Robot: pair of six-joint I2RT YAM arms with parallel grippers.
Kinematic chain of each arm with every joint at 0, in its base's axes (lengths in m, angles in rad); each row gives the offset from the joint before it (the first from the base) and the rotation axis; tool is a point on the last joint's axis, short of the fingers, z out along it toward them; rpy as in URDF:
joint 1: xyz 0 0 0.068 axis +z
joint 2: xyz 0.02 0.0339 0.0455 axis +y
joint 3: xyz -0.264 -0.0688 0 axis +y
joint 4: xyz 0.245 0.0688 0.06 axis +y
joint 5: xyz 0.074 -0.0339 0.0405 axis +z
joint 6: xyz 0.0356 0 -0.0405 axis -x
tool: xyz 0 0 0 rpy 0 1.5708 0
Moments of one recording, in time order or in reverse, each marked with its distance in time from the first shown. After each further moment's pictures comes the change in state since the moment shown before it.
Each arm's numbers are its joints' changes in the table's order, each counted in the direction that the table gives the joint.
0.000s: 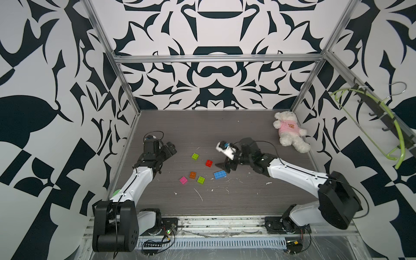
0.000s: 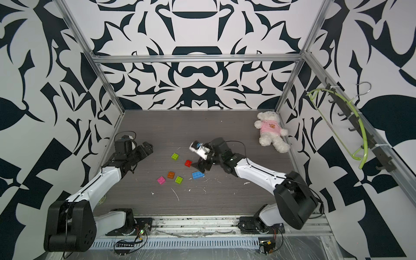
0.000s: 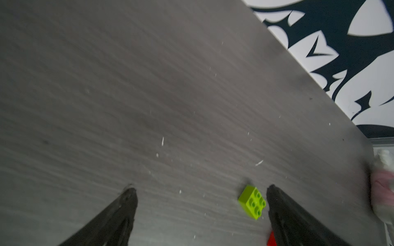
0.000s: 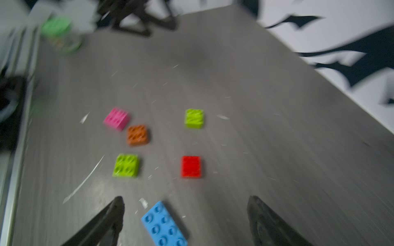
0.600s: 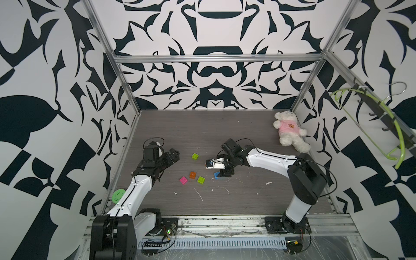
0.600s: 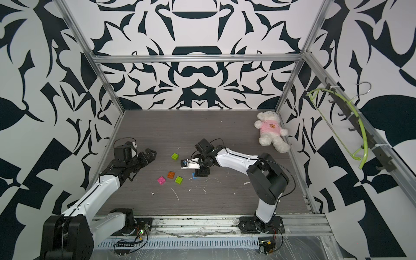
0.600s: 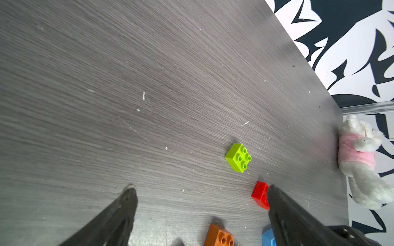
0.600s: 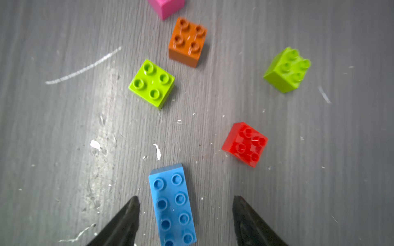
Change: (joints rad) left arm -0.004 -0.108 0.050 0.067 -0.127 -0.008; right arm 0.049 0.316 -0.294 0.420 -0.093 0.466
